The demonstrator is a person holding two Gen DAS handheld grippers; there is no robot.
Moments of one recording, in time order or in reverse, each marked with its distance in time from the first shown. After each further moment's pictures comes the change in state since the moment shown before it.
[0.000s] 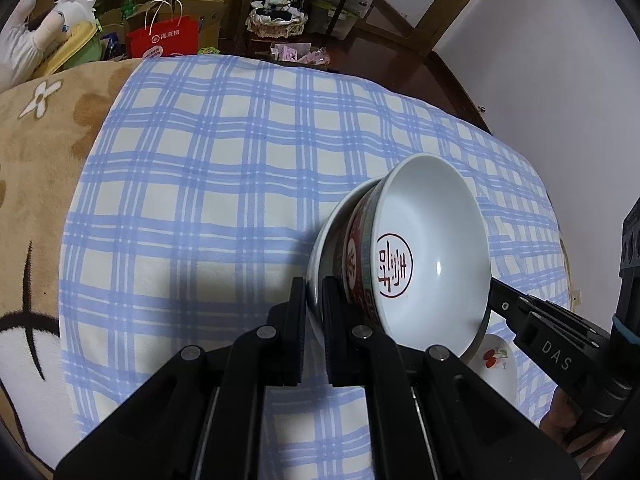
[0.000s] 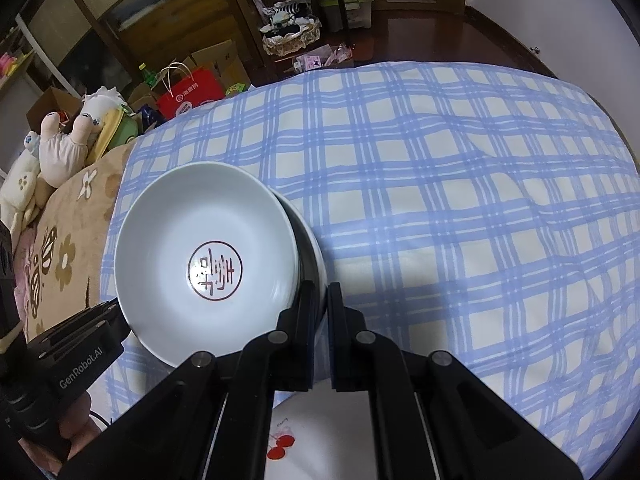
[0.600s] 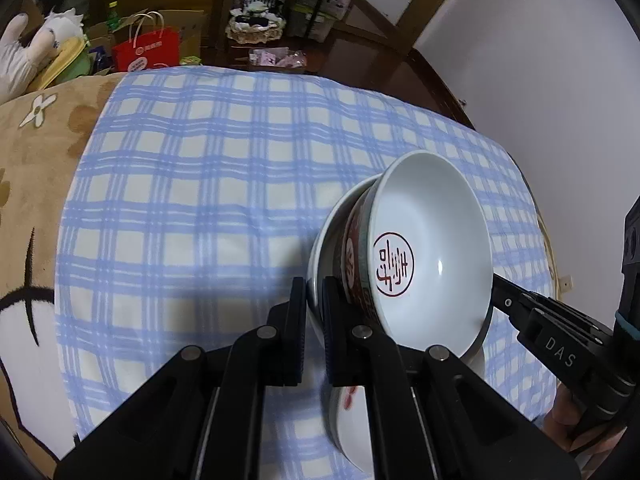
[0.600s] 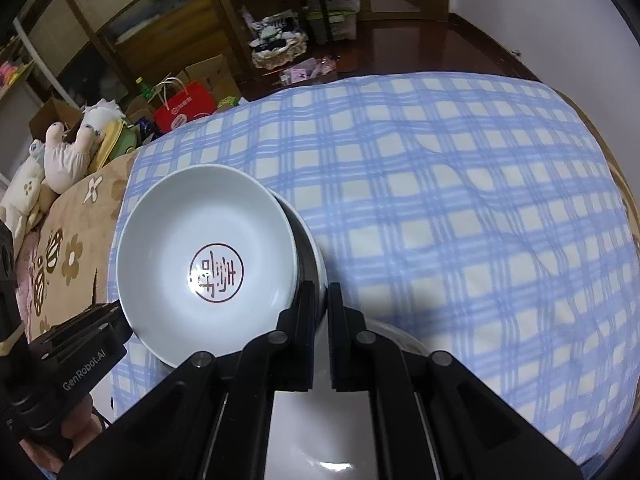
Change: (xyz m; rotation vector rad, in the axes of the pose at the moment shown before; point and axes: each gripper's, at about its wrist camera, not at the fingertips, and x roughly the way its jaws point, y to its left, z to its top) left arm -0.033 -0.050 -0.030 0.053 -0.004 -0.022; right arm -0.055 -0.029 -0.027 0.026 -0.035 -0.029
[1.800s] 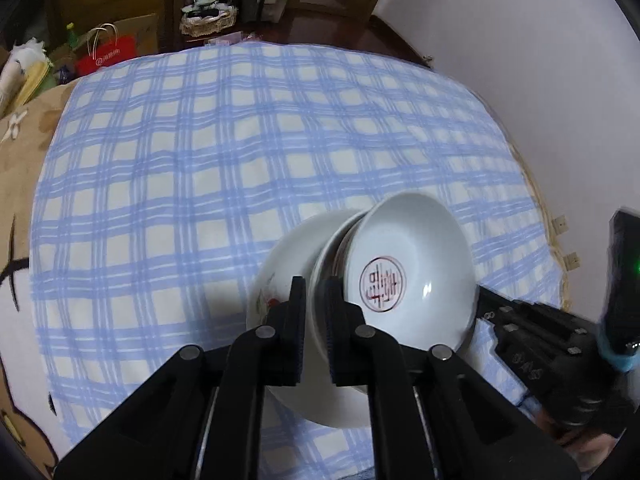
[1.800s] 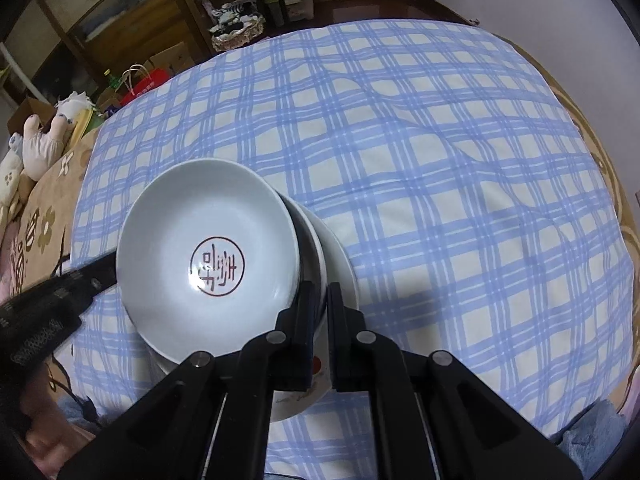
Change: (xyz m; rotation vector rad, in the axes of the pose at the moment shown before) left arm 0.000 -0.072 -0.066 0.144 0.074 -0.019; right arm -0.020 -0.072 -0.090 0.063 0.051 -0.075
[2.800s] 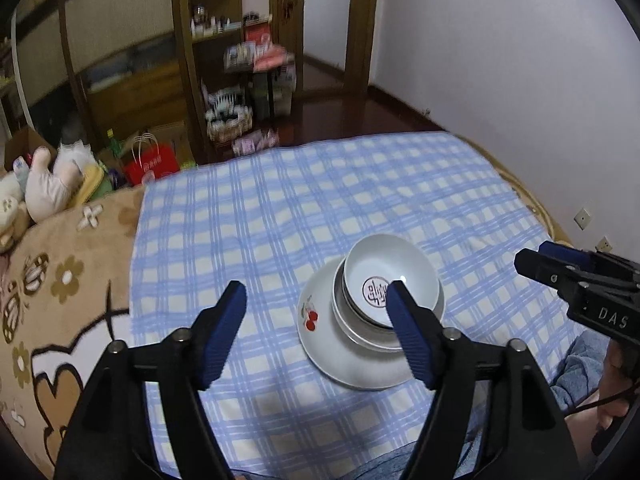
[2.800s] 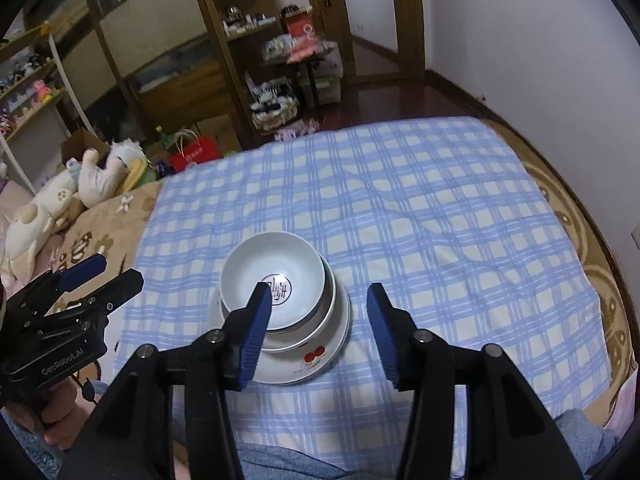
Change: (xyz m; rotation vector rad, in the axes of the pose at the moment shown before) left arm -0.138 -0.046 -0.058 0.208 -0.351 0.201; right arm -0.145 -0.013 -0.042 -0.062 -0.321 0.087
